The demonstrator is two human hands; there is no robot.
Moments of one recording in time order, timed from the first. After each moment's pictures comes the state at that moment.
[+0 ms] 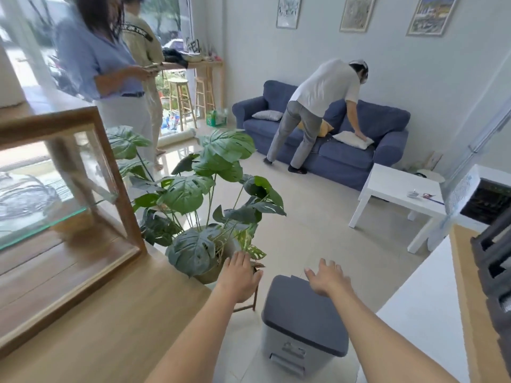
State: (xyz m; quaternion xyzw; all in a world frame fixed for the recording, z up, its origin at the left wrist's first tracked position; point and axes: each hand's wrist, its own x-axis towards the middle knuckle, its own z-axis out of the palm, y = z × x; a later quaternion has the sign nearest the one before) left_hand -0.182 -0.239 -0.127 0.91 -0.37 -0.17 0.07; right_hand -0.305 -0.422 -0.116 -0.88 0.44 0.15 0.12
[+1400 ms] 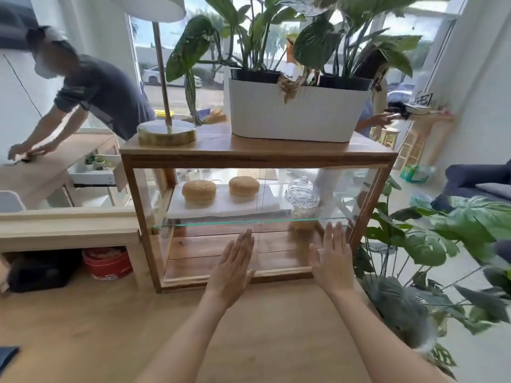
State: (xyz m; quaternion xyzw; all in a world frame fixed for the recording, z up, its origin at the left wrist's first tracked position) left_hand -0.178 0.197 -0.094 0.97 -0.08 0.20 -0.08; right_hand -0.119 -0.038 -0.059 -0.97 -0.06 -0.17 0.15
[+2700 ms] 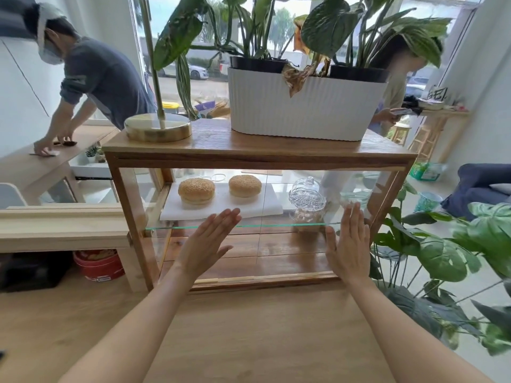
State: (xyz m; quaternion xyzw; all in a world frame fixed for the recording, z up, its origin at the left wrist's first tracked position) left_hand -0.130 0.270 -0.064 0.87 -0.10 0.36 -0.31; right_hand -0.056 -0.061 -0.051 -0.94 -0.09 -0.24 0.21
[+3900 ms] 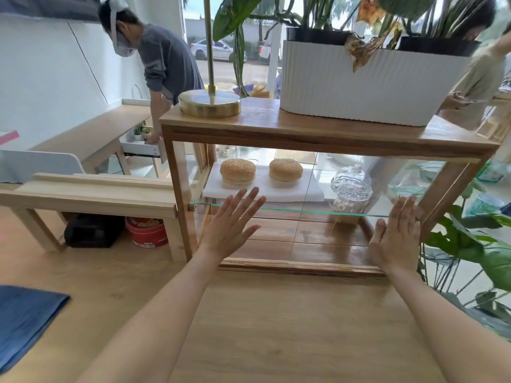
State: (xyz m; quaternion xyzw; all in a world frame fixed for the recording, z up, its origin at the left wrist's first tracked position) left_hand -0.147 0.292 -0.073 0.94 -0.04 0.32 -0.10; right_hand -0.039 -0.060 -0.062 -0.94 -0.09 -0.24 0.22
